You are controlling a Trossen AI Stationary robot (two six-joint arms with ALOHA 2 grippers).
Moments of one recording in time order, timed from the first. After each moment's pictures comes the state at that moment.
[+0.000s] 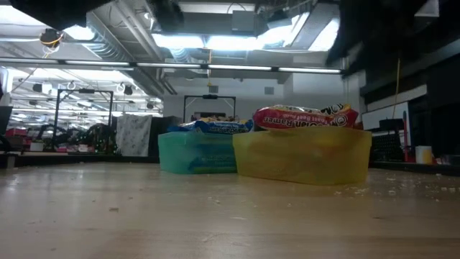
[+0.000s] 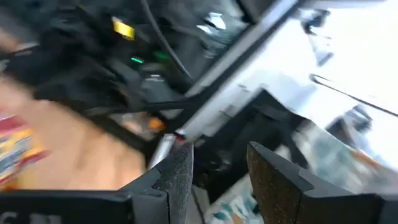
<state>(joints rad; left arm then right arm) -0.26 1.37 0.55 1.02 0.03 -0.83 0.47 1.39 0.98 -0.77 0.68 1.40</state>
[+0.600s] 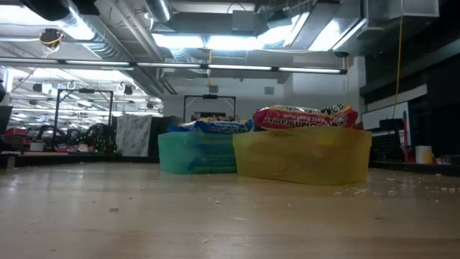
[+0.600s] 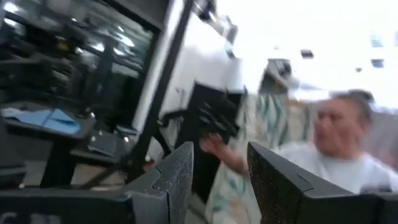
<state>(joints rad) 0.29 0.90 0.55 0.97 0.82 -0.81 0.45 0.72 1.17 -0.81 0.96 0.22</state>
